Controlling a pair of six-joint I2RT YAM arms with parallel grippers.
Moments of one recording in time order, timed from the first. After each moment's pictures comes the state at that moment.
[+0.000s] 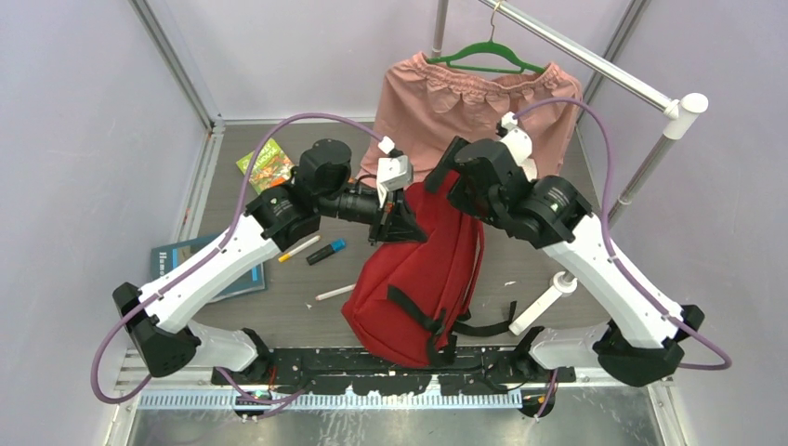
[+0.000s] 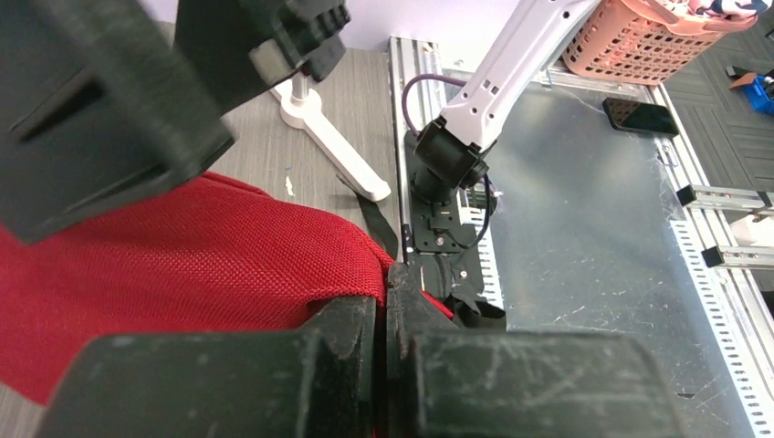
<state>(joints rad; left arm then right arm) -0.84 1.33 1.43 -0.39 0.80 0.02 0.82 1.24 1.65 -1.08 0.50 1.03</state>
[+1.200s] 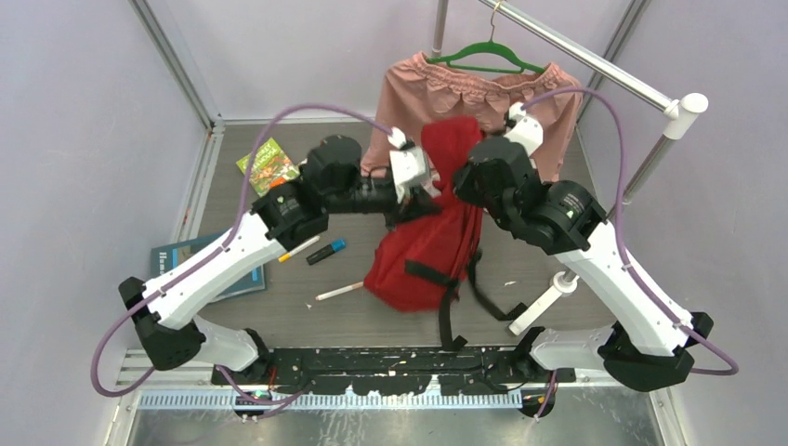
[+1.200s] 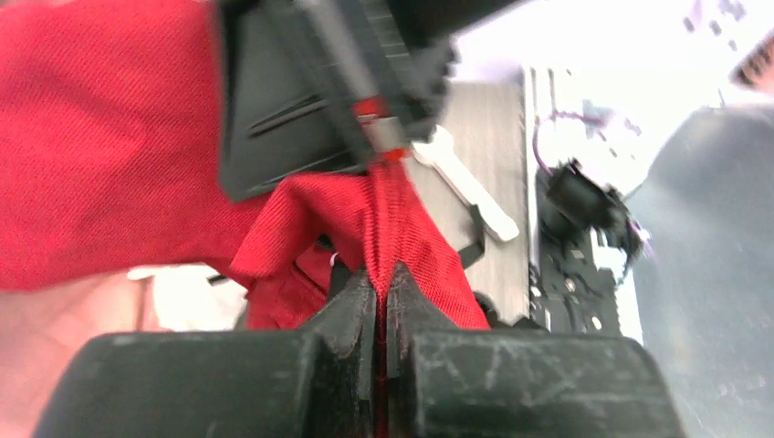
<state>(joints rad) -0.95 1.37 1.52 -0.39 0.48 0.20 0.82 1.21 1.65 -1.09 0.56 0.94</state>
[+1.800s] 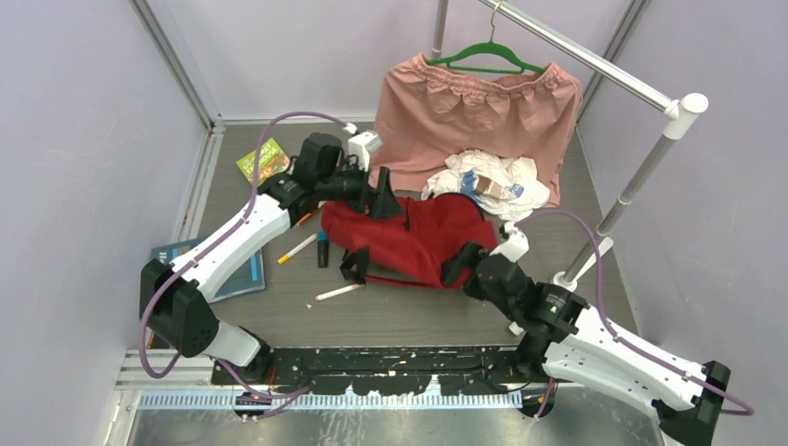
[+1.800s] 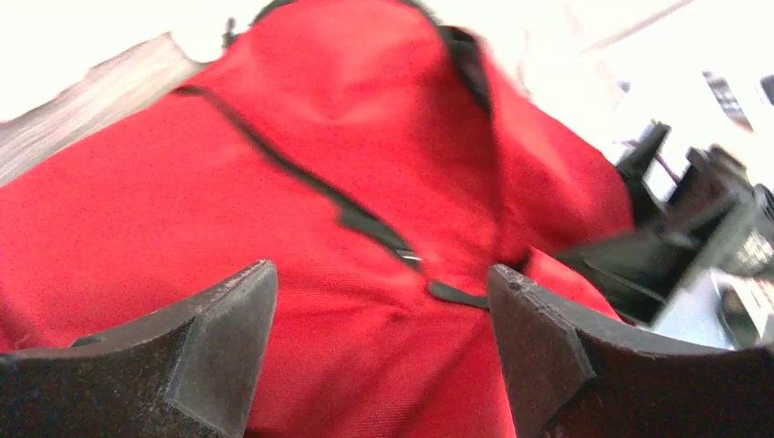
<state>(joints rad) -0.59 1.48 1.35 -0.41 0.55 -0.26 0.90 0.64 0.60 -0.52 0.46 1.07</state>
